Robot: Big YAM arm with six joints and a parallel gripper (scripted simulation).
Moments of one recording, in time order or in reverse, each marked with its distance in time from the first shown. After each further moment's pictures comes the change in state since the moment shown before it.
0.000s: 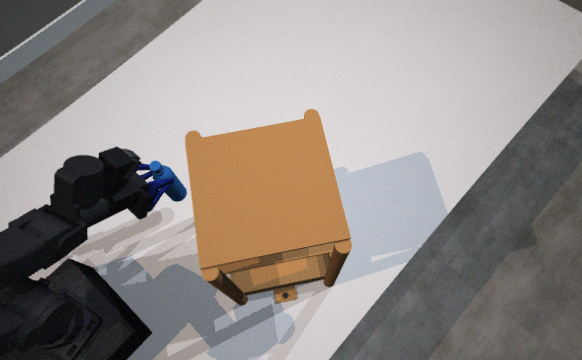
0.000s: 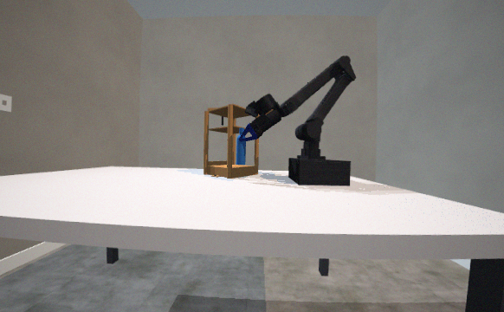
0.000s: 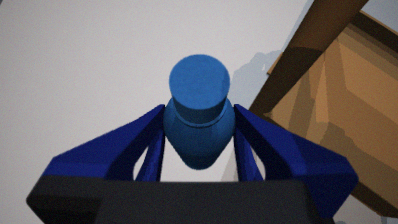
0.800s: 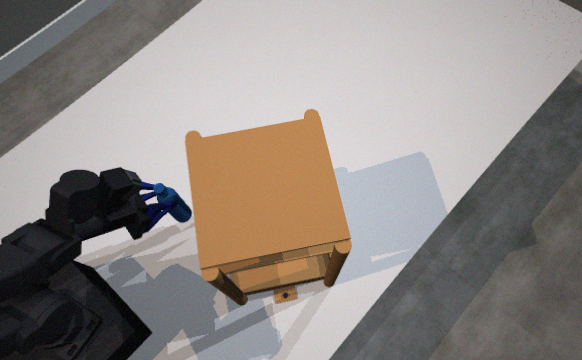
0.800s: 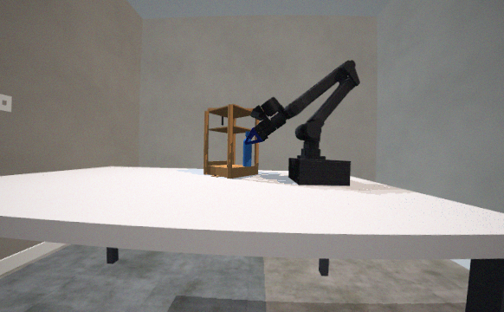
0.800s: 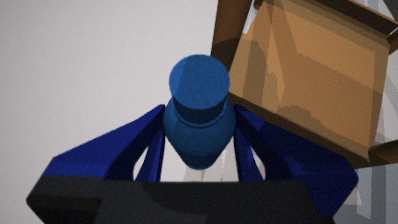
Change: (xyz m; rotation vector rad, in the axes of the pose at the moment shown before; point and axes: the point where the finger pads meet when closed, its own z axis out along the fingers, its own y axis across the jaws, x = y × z) arm 0.023 -0.037 -0.016 0.173 0.000 0.078
